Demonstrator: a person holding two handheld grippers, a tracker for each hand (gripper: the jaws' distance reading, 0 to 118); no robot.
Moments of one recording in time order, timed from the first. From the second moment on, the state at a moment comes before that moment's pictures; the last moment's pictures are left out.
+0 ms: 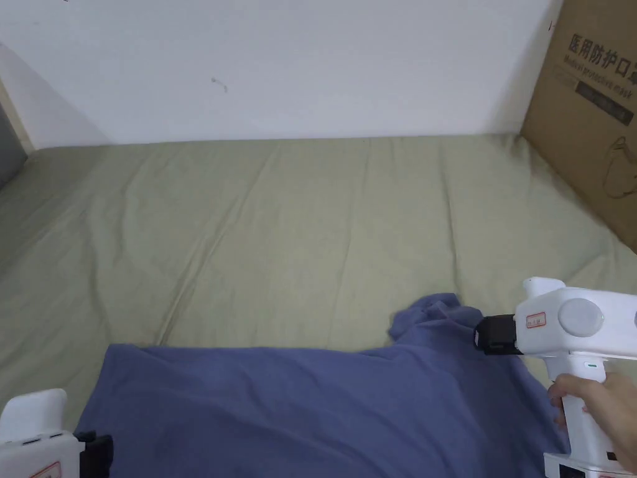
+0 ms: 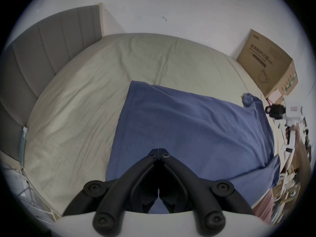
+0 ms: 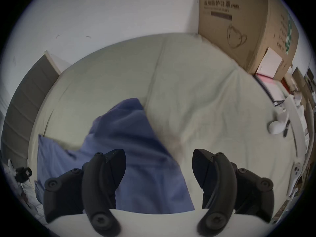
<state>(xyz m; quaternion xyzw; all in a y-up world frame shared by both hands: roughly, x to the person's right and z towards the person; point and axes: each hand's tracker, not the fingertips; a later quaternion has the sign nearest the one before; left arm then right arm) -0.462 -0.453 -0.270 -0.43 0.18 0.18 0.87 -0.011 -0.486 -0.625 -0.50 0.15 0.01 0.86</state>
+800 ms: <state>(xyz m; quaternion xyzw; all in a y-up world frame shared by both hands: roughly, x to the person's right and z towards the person) -0.521 -0.464 -0.351 -0.43 0.18 0.19 0.87 -0.014 -0.474 -0.621 -0.49 0.18 0.04 0.85</state>
